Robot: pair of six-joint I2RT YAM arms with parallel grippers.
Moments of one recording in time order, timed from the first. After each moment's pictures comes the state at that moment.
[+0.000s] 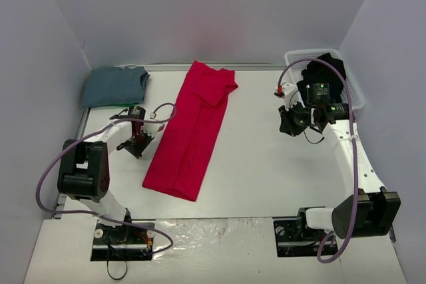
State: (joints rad) left arm -0.12 1.63 0.99 -0.70 0.00 0.48; right arm 0.06 1.28 1.20 -0.91 -0.45 -0.50
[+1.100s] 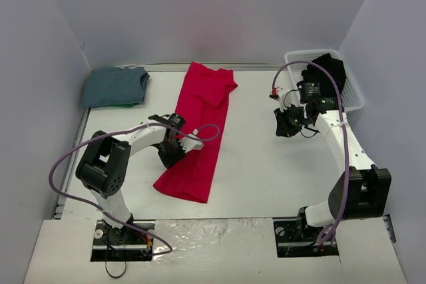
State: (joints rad) left arm -0.48 1.74 1.09 -0.85 0.19 0.57; right arm 0.06 1.42 1.20 -0.91 -0.46 -0.51
